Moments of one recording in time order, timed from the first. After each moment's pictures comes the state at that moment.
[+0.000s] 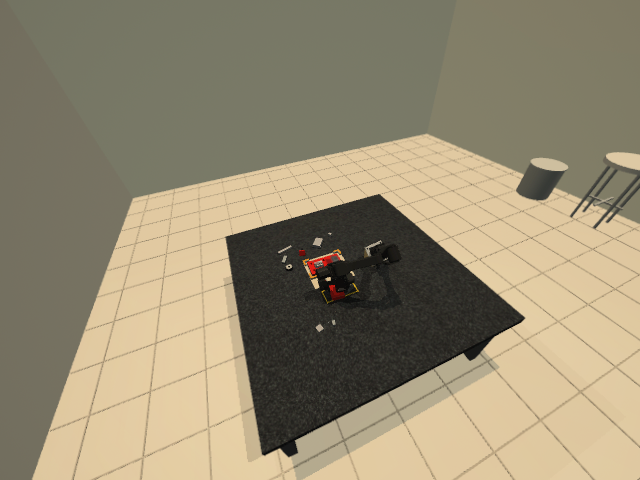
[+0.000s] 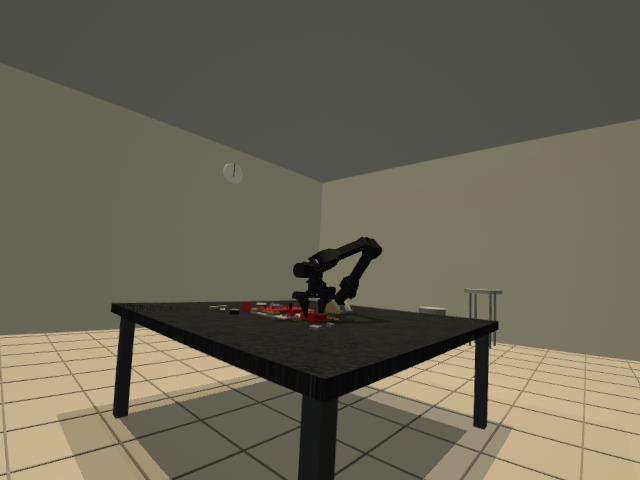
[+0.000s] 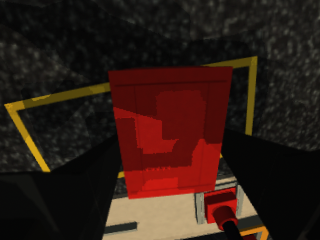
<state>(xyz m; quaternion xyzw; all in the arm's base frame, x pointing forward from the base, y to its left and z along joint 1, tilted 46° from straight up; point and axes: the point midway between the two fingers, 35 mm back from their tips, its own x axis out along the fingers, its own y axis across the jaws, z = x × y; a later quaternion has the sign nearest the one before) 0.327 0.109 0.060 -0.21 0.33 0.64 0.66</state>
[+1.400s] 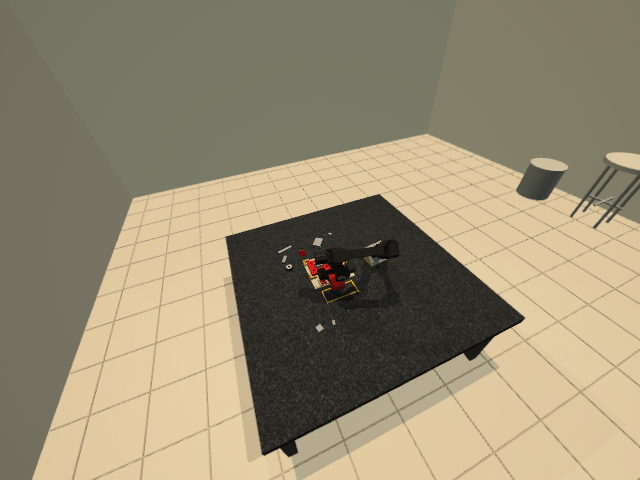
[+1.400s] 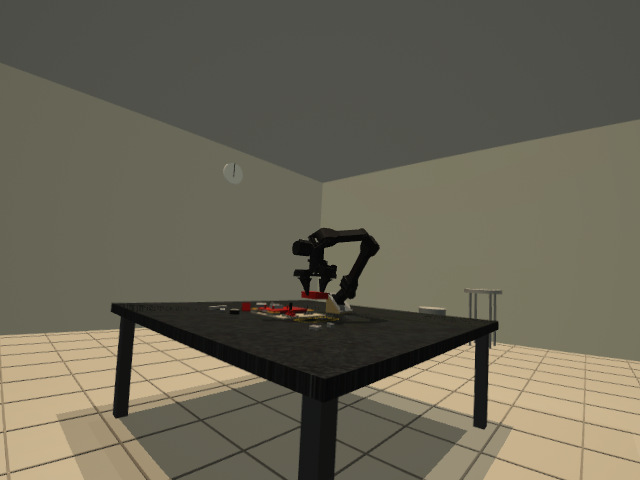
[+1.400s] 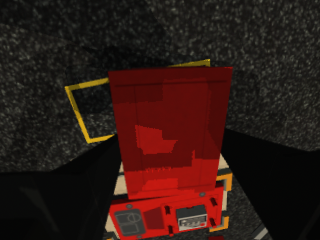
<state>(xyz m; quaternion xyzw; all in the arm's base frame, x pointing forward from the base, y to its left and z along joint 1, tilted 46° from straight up) 0.331 0.047 0.121 -0.21 0.33 0.64 0.66</state>
